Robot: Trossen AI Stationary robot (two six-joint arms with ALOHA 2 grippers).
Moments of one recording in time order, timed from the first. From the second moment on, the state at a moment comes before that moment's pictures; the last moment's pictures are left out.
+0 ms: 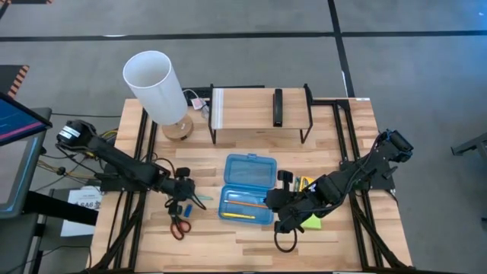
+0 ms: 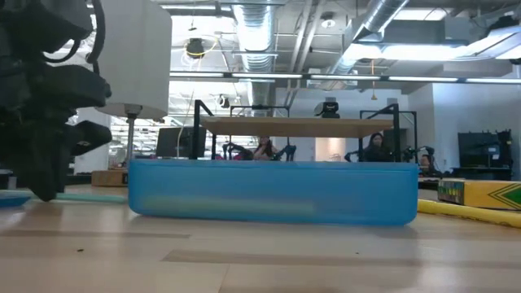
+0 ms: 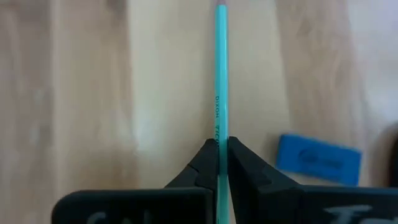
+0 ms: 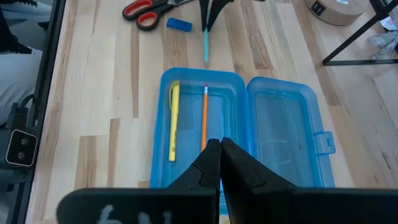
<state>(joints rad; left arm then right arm) -0.40 1.20 0.39 -0.29 -0.09 -0.32 0.55 1.64 1.51 -0.81 0.50 0.46</state>
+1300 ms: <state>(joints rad) -0.28 1.85 1.13 -0.17 -0.05 -0.11 0.59 1.64 1.51 -0.89 0.53 0.51</state>
